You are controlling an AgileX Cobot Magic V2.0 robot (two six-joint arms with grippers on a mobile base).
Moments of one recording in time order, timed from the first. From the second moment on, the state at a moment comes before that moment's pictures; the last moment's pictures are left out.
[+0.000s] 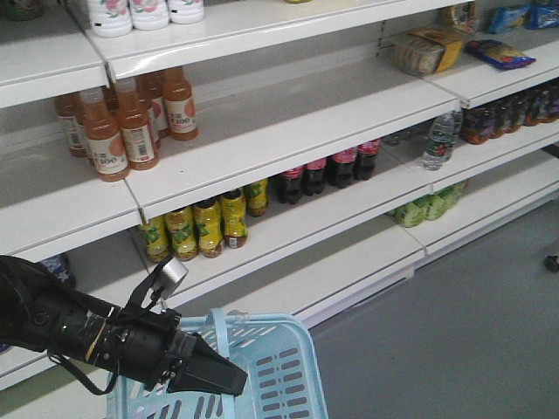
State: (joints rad) left arm -0.22 1.77 -0.73 1.74 -1.16 -2.03; right arm -0.01 -0.01 0.03 -0.08 0.14 0.04
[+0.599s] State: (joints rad) left arm -0.22 1.77 -0.73 1.74 -1.16 -2.03; right arm -0.01 -0.01 0.03 -0.08 0.14 0.04
